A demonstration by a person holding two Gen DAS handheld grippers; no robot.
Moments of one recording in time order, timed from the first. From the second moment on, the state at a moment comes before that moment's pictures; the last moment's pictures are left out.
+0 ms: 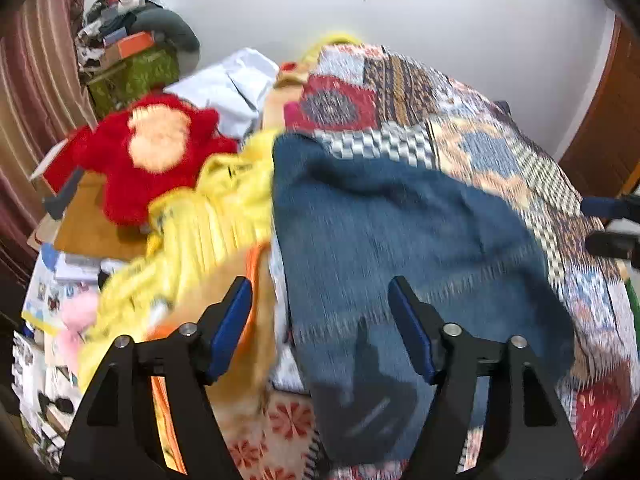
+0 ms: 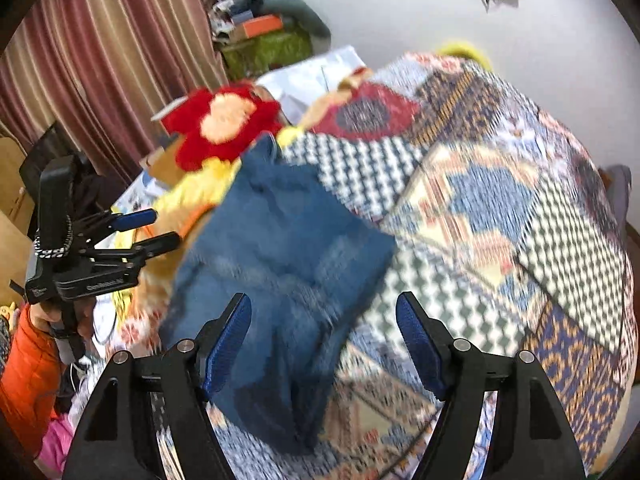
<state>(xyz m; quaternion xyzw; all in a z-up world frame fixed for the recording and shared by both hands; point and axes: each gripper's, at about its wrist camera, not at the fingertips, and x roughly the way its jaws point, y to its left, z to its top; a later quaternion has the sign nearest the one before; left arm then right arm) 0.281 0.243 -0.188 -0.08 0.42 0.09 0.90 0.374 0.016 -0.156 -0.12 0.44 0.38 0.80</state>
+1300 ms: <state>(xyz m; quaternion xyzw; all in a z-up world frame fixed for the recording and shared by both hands) 0.211 0.203 -0.031 -0.05 0.21 0.10 0.97 0.311 -0.011 -0.036 -0.05 0.25 0.35 0.90</state>
